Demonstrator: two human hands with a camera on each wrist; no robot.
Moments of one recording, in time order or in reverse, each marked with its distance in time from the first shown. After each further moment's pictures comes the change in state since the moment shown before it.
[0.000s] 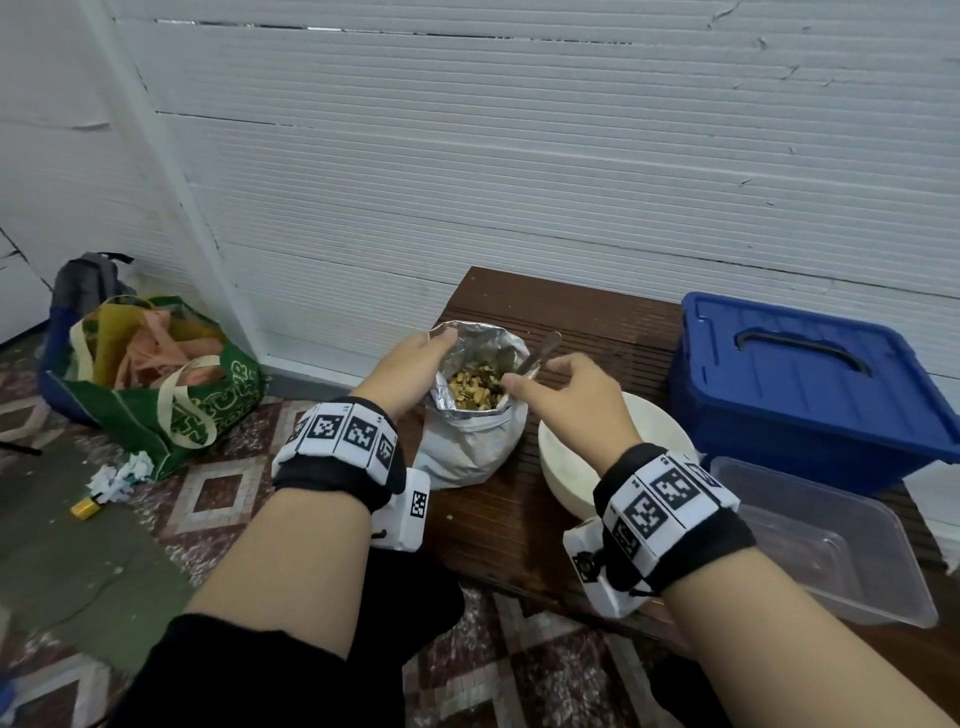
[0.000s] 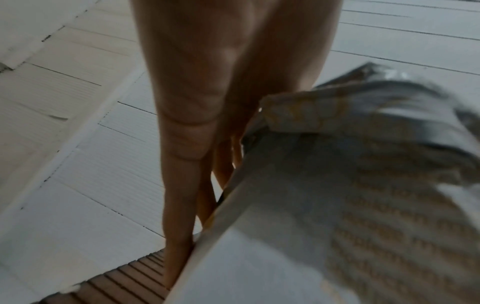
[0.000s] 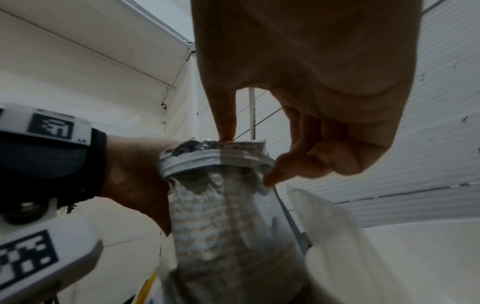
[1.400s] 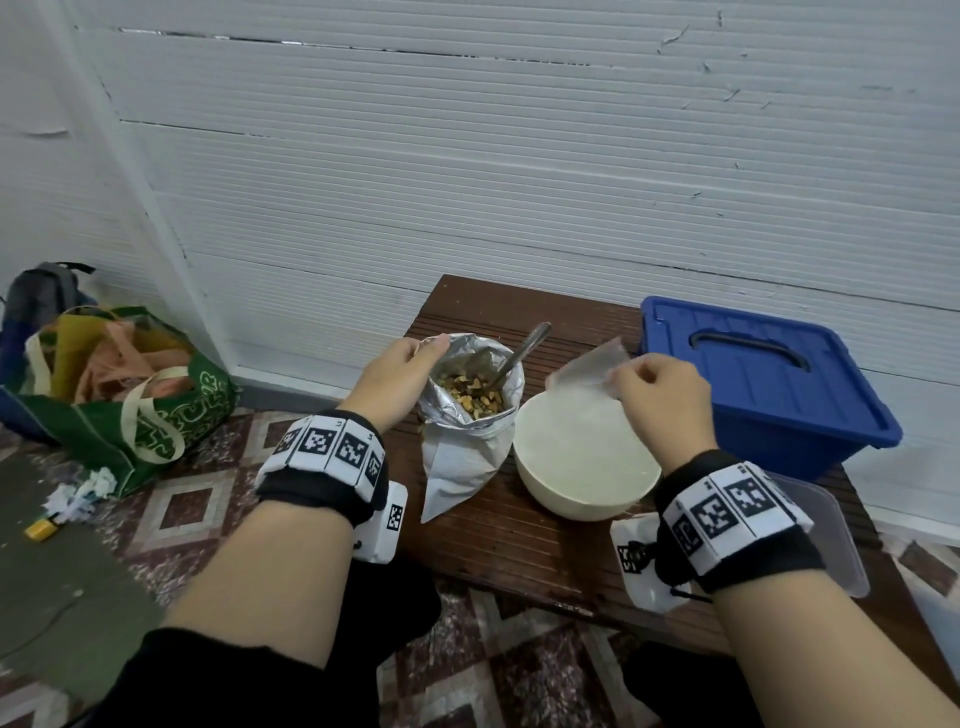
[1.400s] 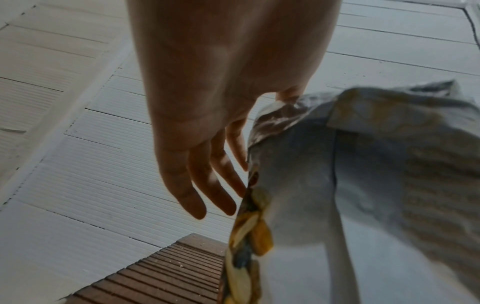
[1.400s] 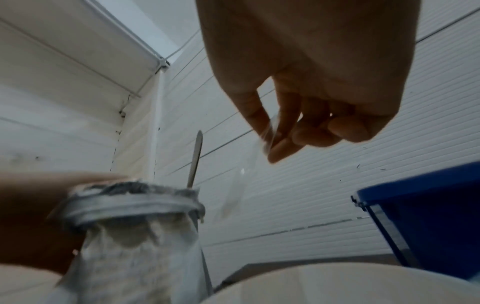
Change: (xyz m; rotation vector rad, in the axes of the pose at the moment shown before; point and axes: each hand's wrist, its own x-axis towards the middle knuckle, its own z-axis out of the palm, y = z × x) left_hand -0.012 0.001 0.014 0.066 0.040 0.090; right_hand -0.018 0.028 -0.073 -0.045 0.331 0.019
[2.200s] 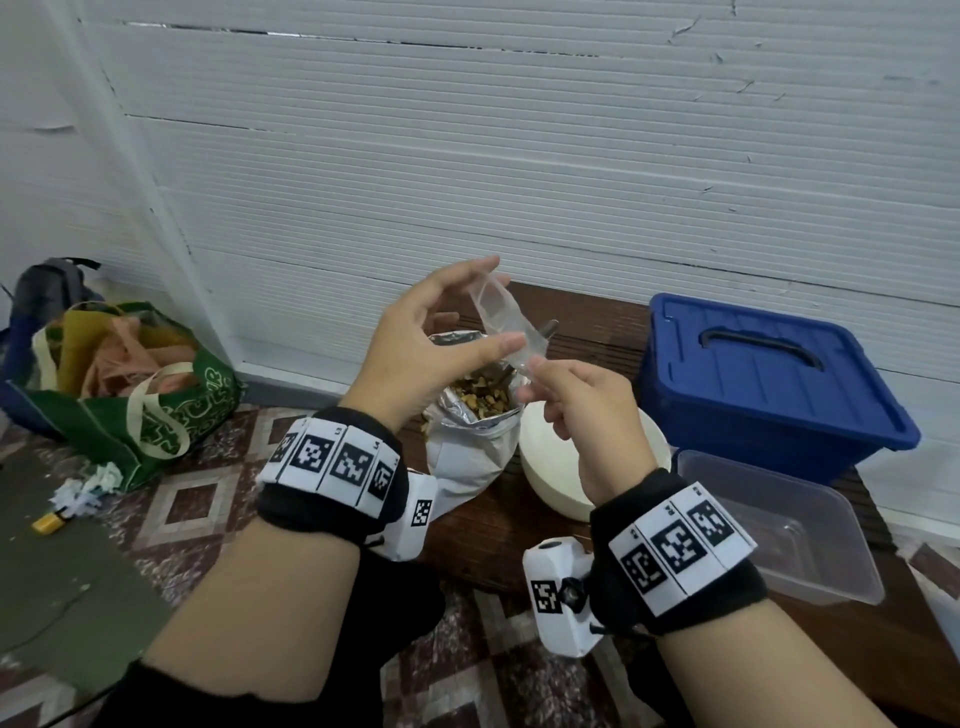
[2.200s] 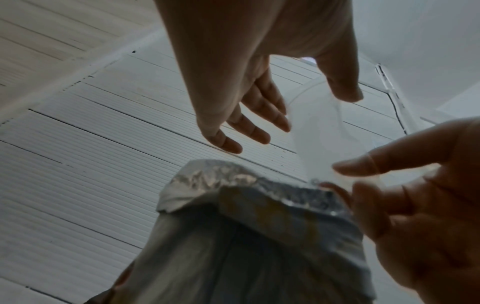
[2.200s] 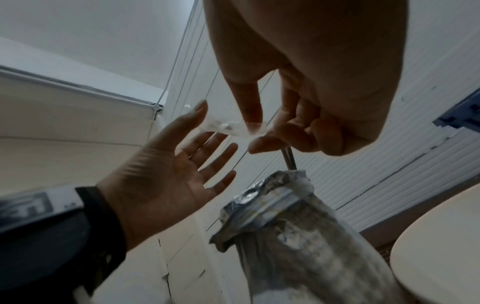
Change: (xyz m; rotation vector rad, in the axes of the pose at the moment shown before) left_hand -0.040 0.046 -0.006 -0.331 0.036 0.561; right_hand -0.039 -0.042 0.037 0.666 -0.245 0.156
